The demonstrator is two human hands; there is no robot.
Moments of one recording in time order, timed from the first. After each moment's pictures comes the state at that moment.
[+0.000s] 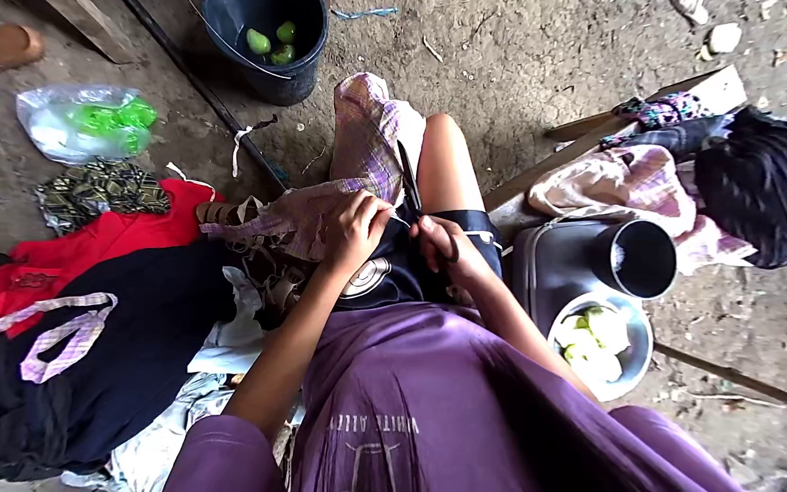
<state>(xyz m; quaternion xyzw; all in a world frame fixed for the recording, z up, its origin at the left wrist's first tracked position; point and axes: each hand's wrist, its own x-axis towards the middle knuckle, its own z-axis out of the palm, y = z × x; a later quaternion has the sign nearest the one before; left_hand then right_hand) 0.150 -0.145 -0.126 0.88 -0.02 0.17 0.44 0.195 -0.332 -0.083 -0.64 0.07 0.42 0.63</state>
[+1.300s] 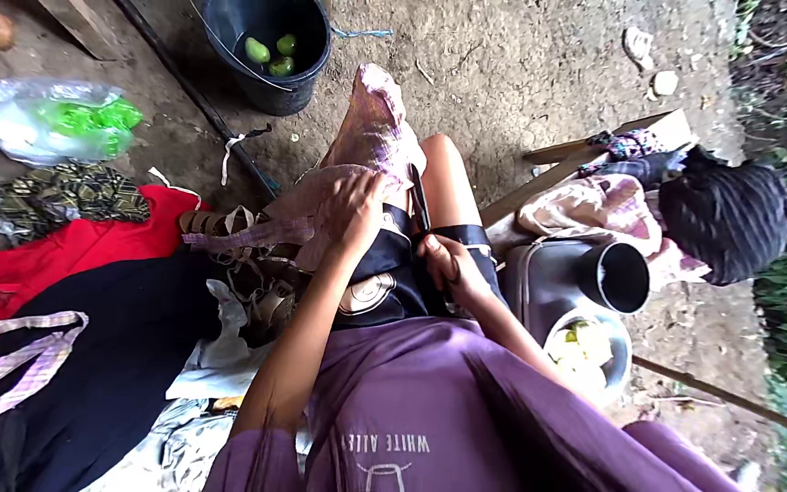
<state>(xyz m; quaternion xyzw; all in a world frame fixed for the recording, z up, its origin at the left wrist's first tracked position) 0.200 -0.129 -0.127 0.92 0.03 0.11 0.37 0.191 -0.325 -0.082 -0.70 0.09 0.39 0.59</state>
